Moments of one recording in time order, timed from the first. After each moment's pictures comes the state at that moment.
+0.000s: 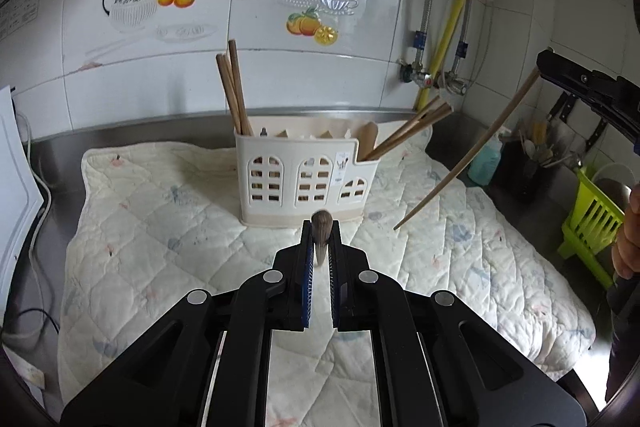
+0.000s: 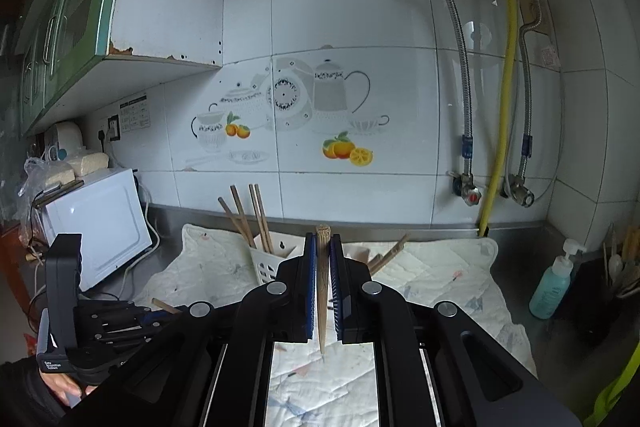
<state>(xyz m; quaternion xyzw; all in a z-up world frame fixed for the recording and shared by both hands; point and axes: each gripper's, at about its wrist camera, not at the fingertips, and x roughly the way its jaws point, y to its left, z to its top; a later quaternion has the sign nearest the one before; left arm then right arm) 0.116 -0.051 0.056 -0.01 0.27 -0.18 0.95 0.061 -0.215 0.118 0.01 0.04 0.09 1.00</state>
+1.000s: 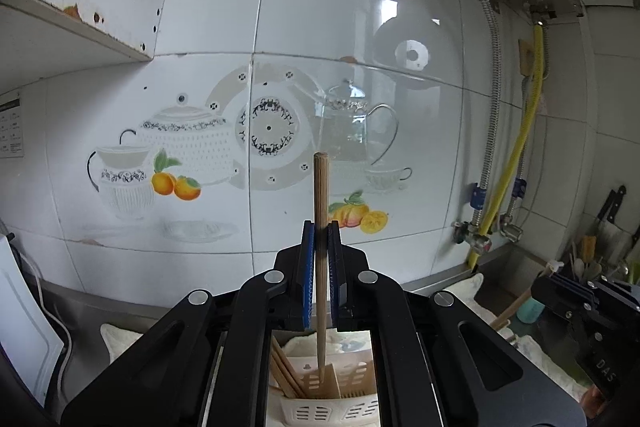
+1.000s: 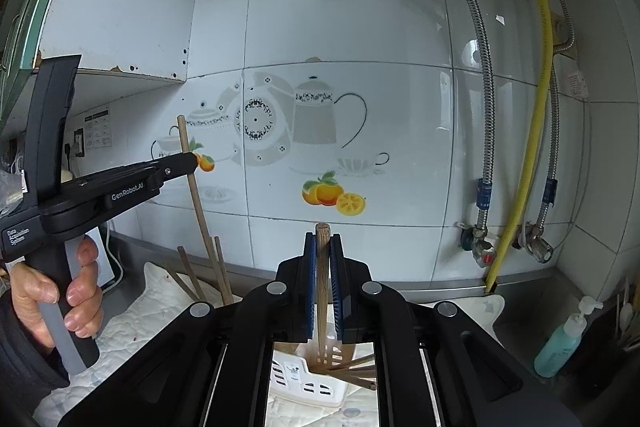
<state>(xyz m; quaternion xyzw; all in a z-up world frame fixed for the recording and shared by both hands) 0.260 -0.062 0.189 -0.02 0.11 -0.11 0.99 0.170 -0.210 0.148 -0.01 0.03 0.06 1.00</state>
